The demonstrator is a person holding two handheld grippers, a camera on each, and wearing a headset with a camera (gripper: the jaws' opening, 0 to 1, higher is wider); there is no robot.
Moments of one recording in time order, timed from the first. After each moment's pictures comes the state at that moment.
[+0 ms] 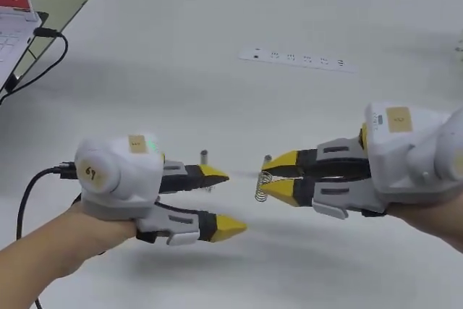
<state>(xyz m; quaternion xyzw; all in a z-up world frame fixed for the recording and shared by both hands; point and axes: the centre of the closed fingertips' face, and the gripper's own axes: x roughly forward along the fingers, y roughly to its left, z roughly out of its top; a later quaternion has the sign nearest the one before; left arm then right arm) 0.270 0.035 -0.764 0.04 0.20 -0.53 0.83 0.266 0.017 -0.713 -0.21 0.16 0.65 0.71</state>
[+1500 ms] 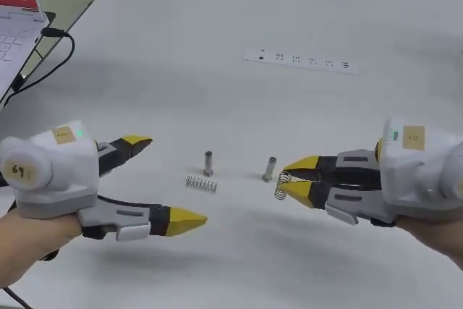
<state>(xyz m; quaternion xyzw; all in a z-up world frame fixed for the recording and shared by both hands) 0.292 0.115 -0.755 0.01 0.19 -0.39 0.90 0.288 -0.005 -0.732 -0.21 0.17 0.59 0.76</state>
